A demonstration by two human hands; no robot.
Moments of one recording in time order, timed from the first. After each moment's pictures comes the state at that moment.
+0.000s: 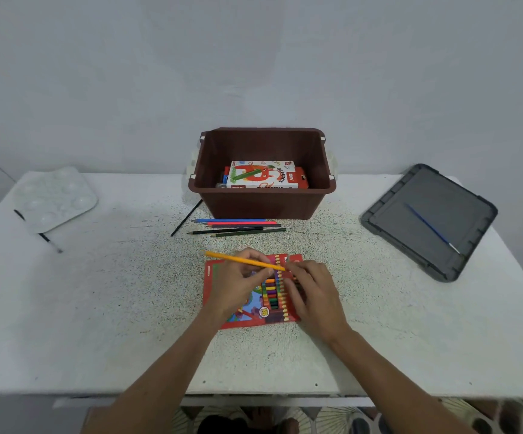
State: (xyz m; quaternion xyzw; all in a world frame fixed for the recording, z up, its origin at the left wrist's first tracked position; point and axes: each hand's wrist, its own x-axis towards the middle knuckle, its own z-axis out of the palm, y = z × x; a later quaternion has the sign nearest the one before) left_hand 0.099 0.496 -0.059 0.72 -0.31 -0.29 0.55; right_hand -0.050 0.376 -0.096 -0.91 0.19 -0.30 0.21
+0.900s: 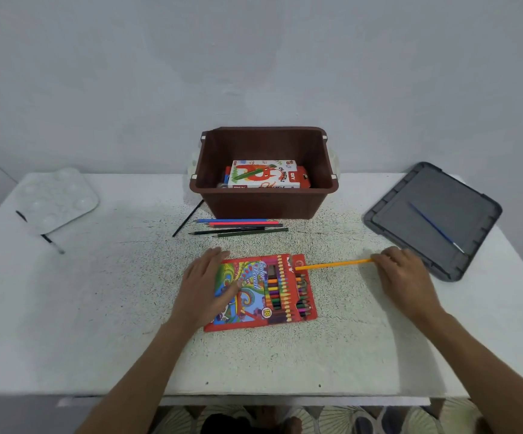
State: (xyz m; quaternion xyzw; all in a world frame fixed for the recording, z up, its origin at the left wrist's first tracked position) left_hand 0.147 0.545 -0.110 0.87 -0.44 -0.06 0.23; right_hand -0.132 0.247 -0.079 -0.95 0.23 -0.22 -0.01
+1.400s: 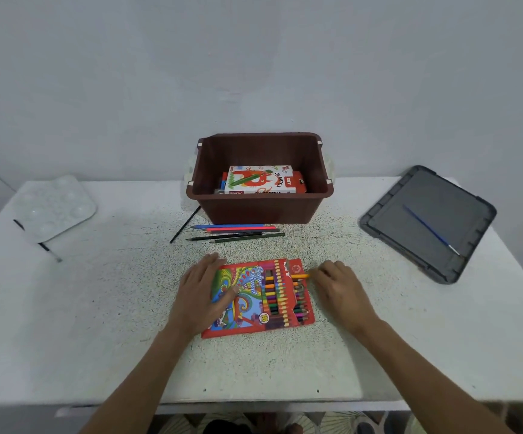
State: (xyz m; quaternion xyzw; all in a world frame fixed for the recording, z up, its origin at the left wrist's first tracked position) left_hand 0.147 0.546 -0.110 0.87 -0.44 -0.05 0.24; right_hand -0.070 0.324 -0.098 -0.96 0.15 -0.20 0.07
